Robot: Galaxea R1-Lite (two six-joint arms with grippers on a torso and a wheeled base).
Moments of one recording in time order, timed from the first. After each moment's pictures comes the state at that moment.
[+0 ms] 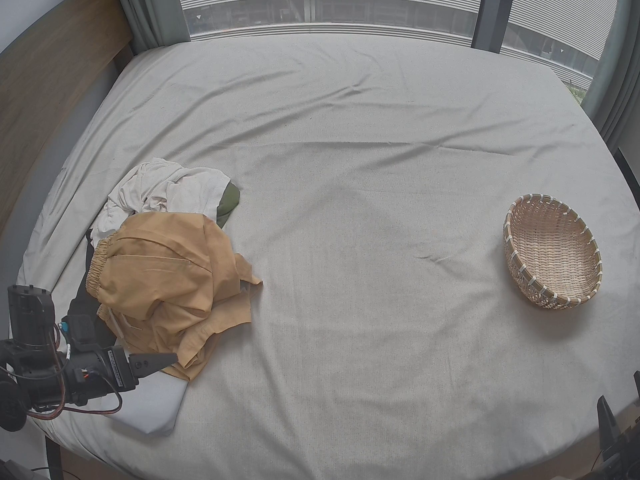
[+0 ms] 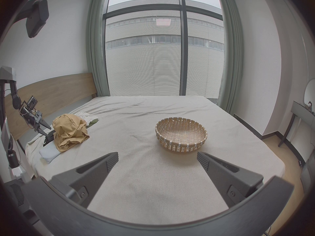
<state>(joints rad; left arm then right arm) -0.08 1.40 -0.28 -0.45 -0.35 -0.40 0.00 0.02 -0.02 0.00 0.01 -0.01</state>
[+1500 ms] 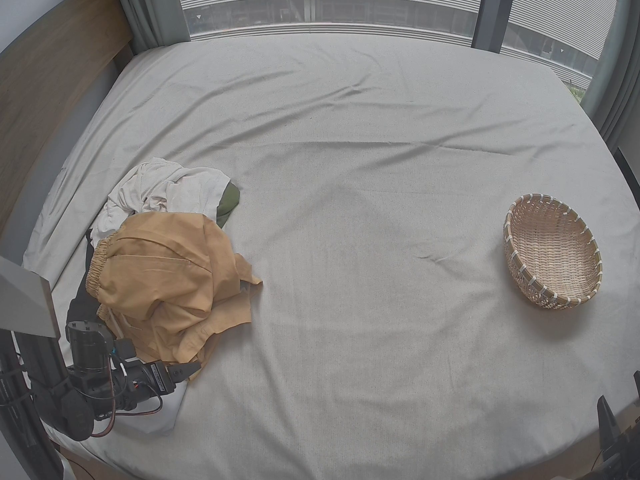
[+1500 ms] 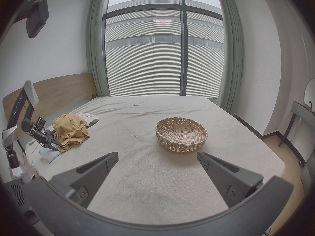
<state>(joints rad) -0.04 2.13 -0.07 -1.44 -0.30 -0.40 0.00 0.02 -0.02 -0.01 0.01 -0.01</state>
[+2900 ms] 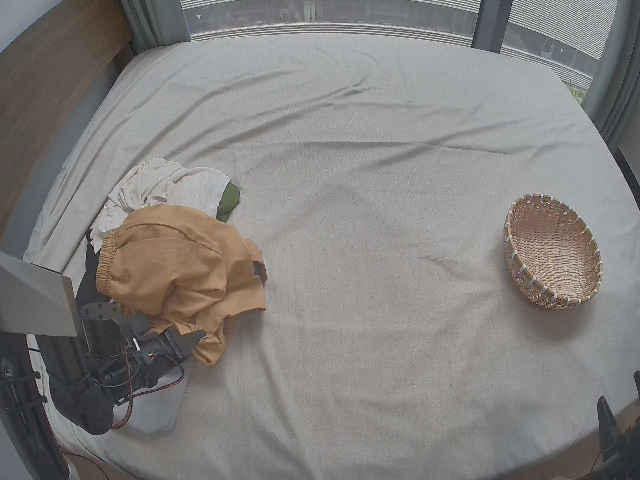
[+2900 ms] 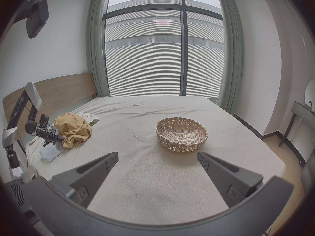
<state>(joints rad) -0.19 2.12 -0.22 -1.55 -0.29 -0.75 0.00 0.02 -0.02 -0.01 0.01 -0.01</state>
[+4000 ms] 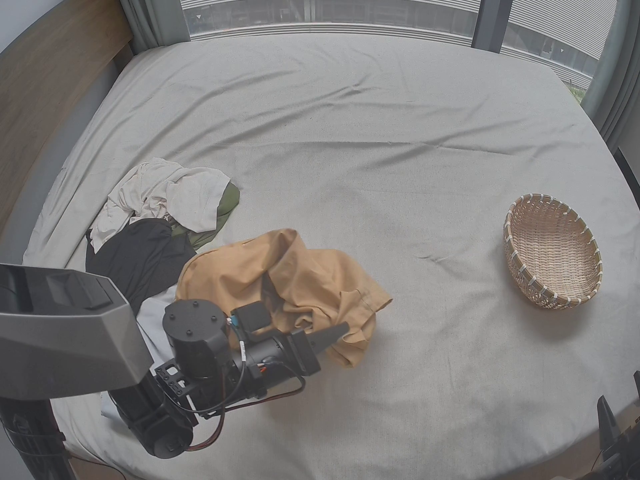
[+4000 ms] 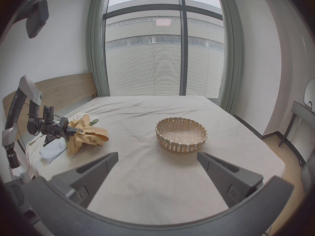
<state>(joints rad) -0.70 2.15 -0.48 -1.54 -0.28 -0.79 0.00 0.02 -0.02 -0.01 0.01 -0.01</state>
